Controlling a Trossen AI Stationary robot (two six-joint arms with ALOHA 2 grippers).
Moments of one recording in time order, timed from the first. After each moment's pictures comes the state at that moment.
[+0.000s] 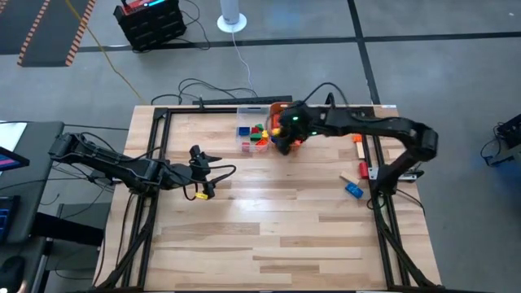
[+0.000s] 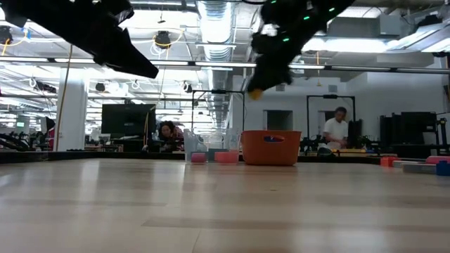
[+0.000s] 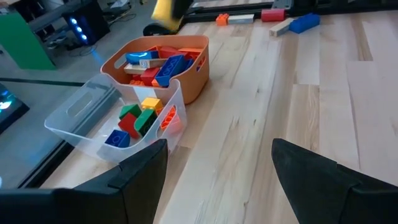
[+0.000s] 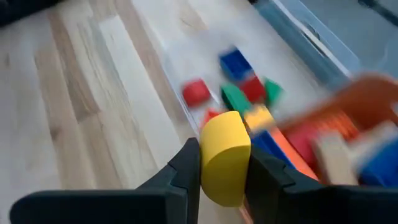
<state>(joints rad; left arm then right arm) -0.21 0.95 0.51 0.03 -0.64 -0.07 -0.35 1.59 1.24 -0.43 0.02 0.16</state>
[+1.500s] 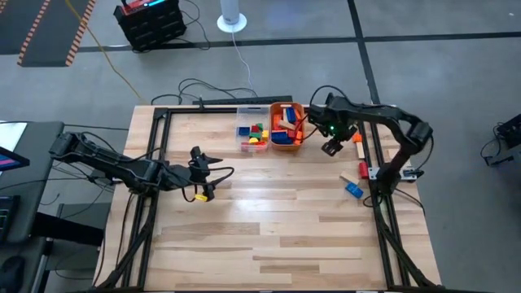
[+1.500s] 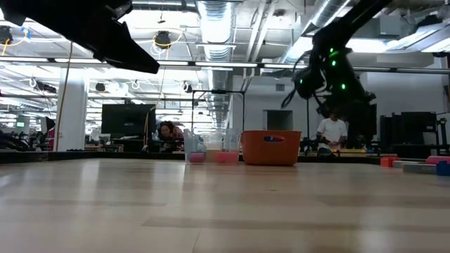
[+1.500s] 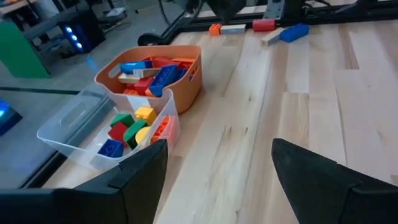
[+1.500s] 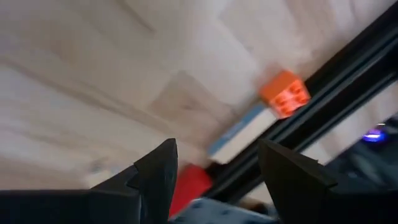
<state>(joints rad) -0.23 0.95 0.51 0.06 -0.64 -0.05 -0.67 1.68 1.13 -1.34 0.29 0.16</state>
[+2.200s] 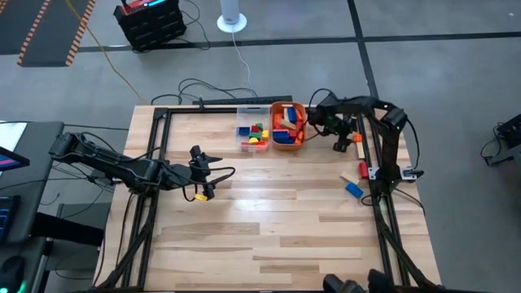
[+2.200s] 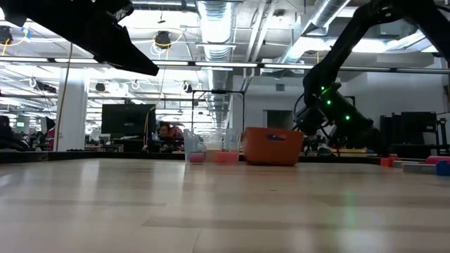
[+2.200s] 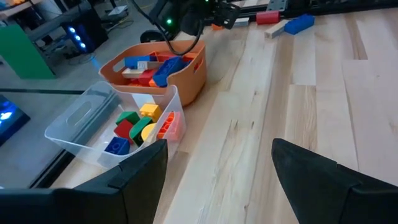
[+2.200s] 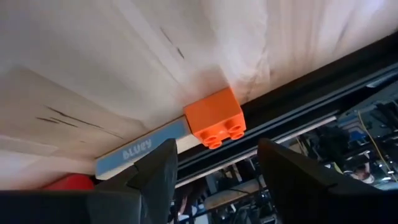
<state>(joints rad) -0.22 0.95 0.51 0.04 -0.64 -0.03 -0.82 1.98 1.16 -1.33 0.57 -0.18</state>
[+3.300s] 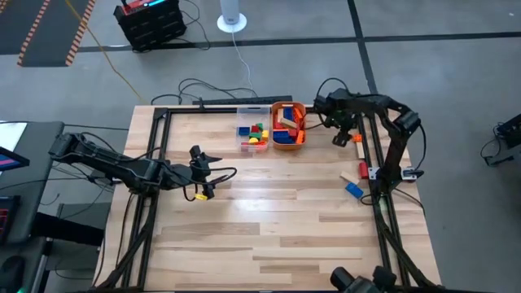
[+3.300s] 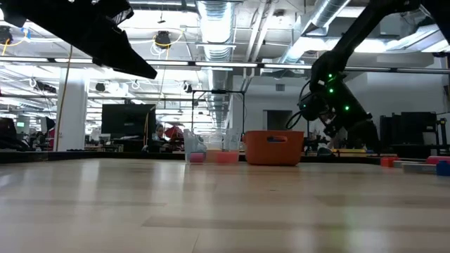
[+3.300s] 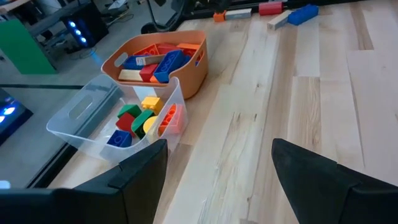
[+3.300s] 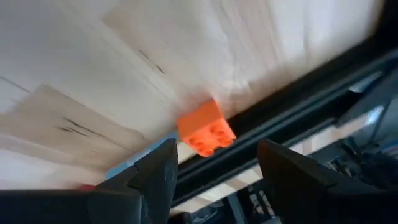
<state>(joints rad) -0.21 0.95 0.51 0.01 -0.64 -0.03 -0.89 1.85 1.16 -1.25 0.48 -0.24</state>
